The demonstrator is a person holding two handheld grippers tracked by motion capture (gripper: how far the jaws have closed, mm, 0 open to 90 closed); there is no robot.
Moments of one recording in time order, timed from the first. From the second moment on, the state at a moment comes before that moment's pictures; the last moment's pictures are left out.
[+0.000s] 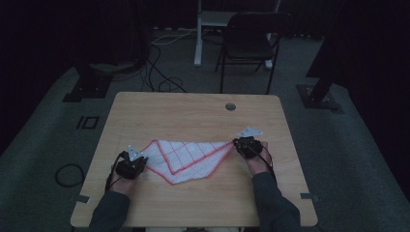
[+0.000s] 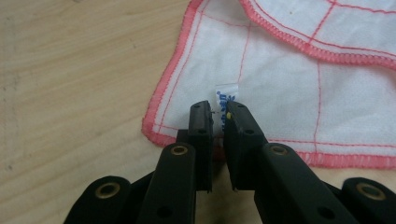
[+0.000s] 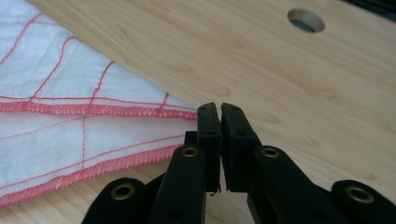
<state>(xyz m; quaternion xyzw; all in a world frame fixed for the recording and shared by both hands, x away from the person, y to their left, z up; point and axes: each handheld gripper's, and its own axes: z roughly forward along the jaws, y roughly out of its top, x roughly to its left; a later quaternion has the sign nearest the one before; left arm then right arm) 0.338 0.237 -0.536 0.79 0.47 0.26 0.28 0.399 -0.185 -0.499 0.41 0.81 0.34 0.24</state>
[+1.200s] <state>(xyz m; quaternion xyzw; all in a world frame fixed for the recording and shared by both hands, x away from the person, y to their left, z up) 0.266 0.161 -0.534 0.83 0.40 0.18 0.36 0.359 -0.045 -0.519 0.21 0.89 0.37 0.16</state>
